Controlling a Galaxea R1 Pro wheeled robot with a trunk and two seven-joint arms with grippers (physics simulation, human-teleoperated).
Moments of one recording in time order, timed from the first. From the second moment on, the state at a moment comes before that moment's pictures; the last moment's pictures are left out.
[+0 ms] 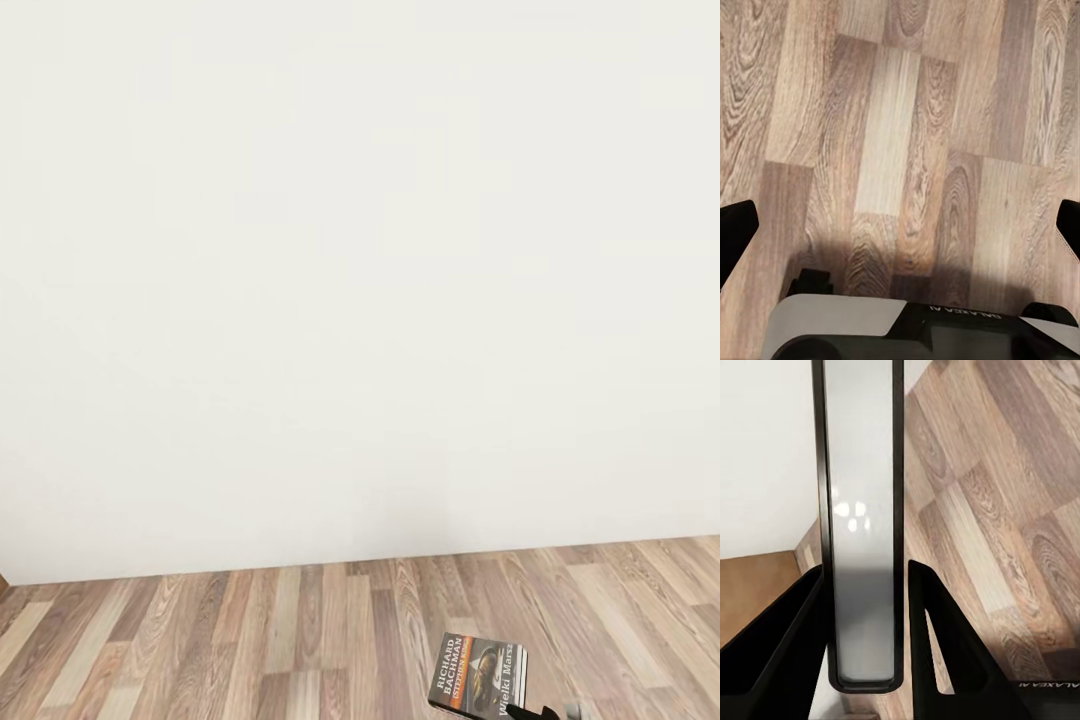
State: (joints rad) left arm -0.22 0.07 -0.19 -0.17 0.50 -0.19 -0.20; right arm -0.46 -0.26 0.27 0.08 -0.91 0.22 0.92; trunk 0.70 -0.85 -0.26
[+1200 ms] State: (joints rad) left arm -0.22 0.07 -0.19 -0.17 0.50 -0.19 -0.20; right arm -0.46 -0.26 0.27 0.08 -0.91 0.22 0.92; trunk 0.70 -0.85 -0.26
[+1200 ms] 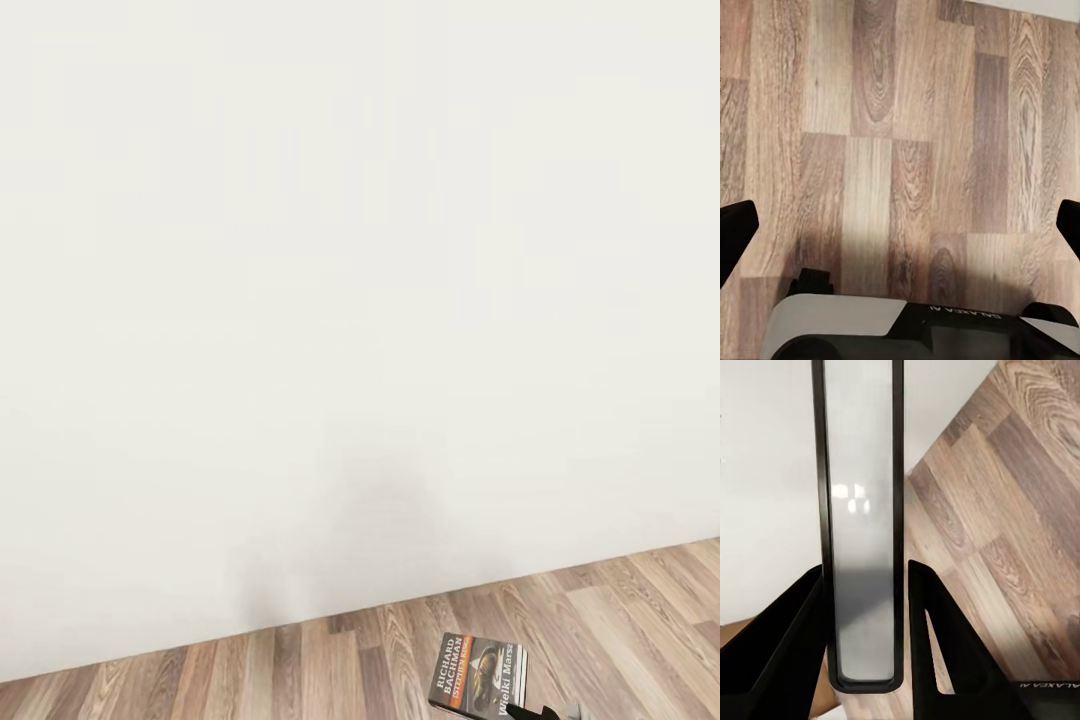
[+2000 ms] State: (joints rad) left arm -0.22 0.07 -0.19 -0.16 0.50 -0.19 -0.20; right arm -0.46 -0.26 0.27 0.08 -0.91 0.22 0.92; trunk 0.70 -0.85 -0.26
